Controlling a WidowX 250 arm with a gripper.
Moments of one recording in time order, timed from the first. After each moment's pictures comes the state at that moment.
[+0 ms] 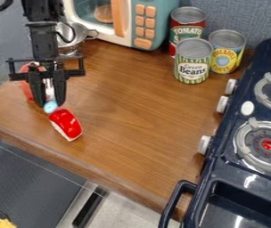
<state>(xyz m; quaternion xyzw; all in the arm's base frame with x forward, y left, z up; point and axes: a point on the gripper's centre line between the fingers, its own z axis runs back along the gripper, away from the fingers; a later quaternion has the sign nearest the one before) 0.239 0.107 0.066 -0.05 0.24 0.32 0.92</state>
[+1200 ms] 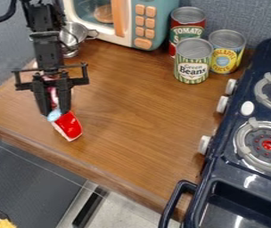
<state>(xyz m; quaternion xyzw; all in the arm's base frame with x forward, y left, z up) 0.238 0.097 0.056 -0.07 0.24 0.26 0.93</state>
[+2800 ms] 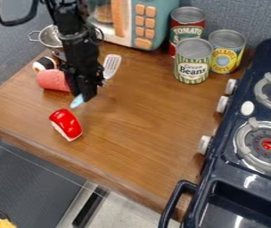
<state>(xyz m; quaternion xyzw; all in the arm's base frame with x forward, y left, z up) 0.314 0.093 0.032 -0.03 -0.02 -0.09 1.00</state>
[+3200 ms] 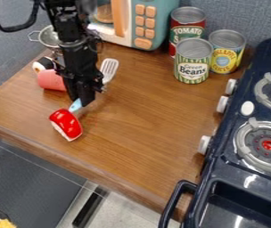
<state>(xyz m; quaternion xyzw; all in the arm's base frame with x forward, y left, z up) 0.308 0.101 0.026 -0.01 -0.01 -0.08 1.00</state>
